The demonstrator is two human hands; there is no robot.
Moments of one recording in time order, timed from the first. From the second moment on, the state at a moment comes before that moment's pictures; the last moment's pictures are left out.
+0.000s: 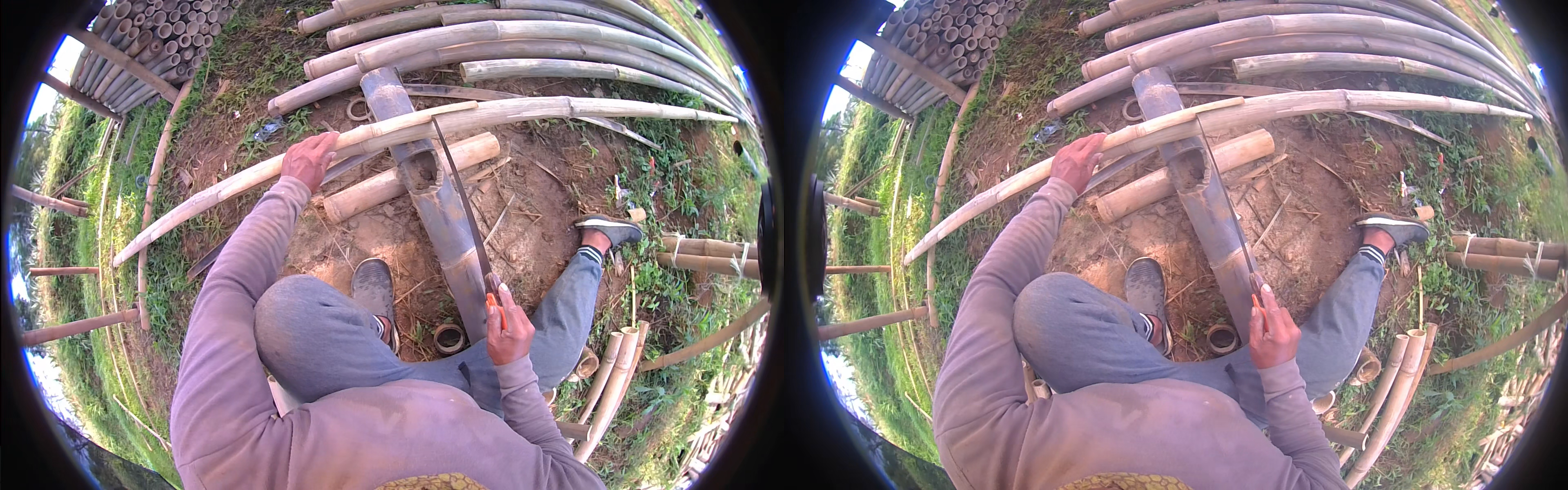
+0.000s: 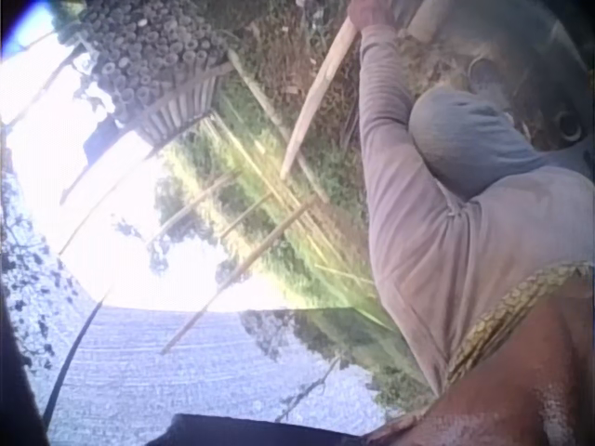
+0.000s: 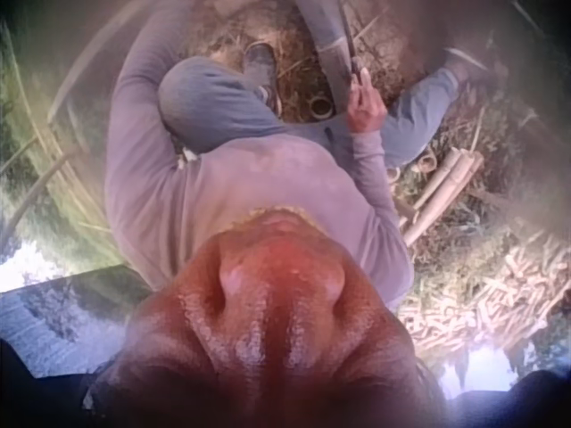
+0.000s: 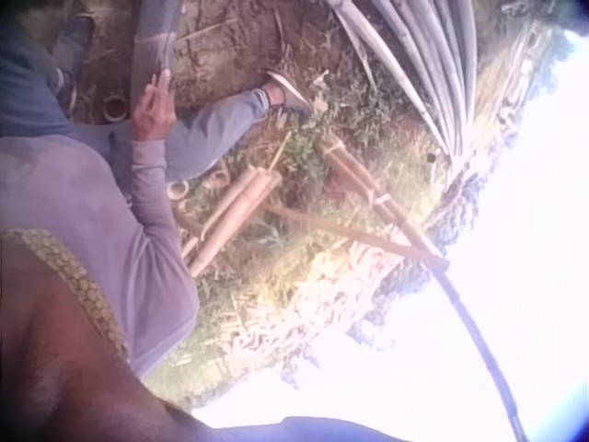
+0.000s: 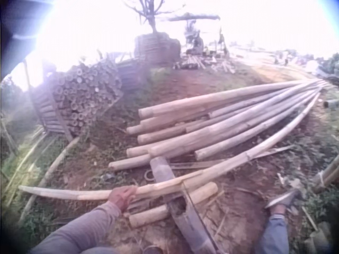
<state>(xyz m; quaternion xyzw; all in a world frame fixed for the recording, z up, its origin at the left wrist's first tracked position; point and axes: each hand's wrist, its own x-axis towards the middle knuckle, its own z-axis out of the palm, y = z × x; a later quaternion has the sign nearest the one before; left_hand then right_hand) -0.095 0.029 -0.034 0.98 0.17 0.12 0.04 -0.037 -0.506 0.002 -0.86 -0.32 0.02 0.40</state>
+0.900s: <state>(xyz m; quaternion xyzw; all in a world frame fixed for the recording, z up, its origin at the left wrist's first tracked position) -0.197 -0.083 -0.045 0.99 0.05 0.08 0.07 -0.022 -0.545 0.043 -0.80 -0.13 0.01 0.58</state>
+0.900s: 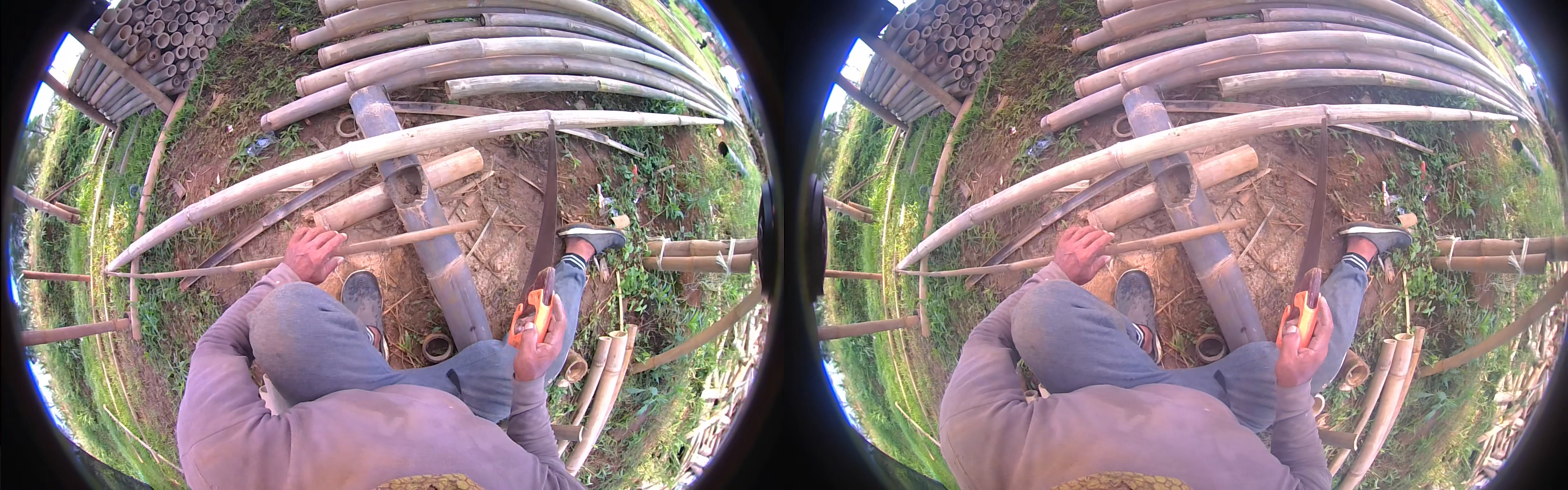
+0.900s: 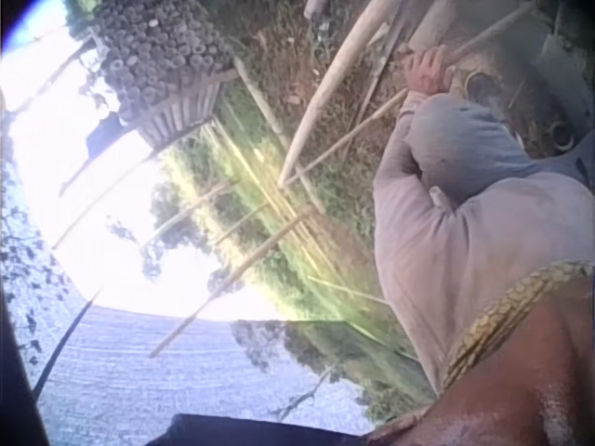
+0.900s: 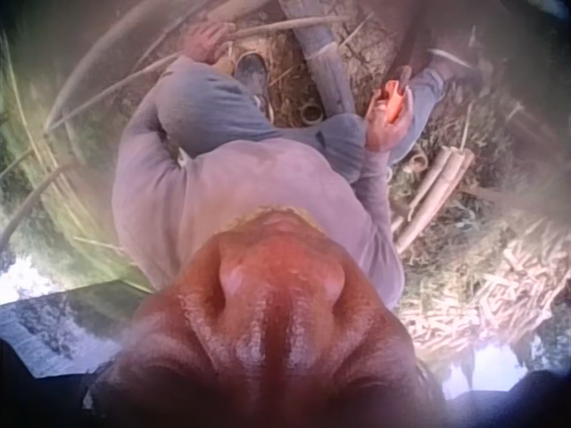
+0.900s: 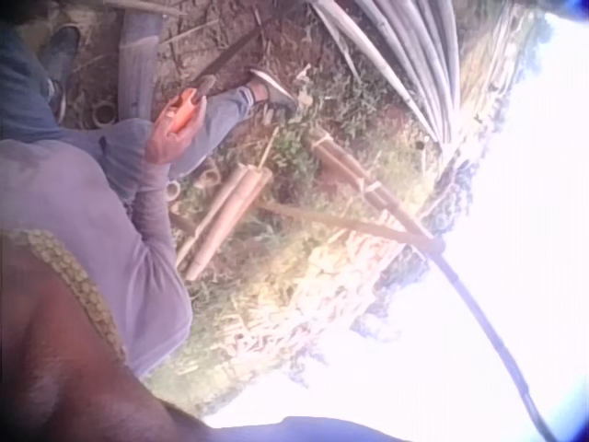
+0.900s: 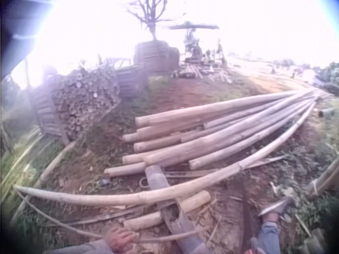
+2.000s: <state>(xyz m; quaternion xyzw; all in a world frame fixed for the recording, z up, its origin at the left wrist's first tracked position) 0.086 -0.059 -0.005 0.89 0.37 -0.05 0.26 0.002 -0.395 0.035 -0.77 -0.25 -0.05 0.59</state>
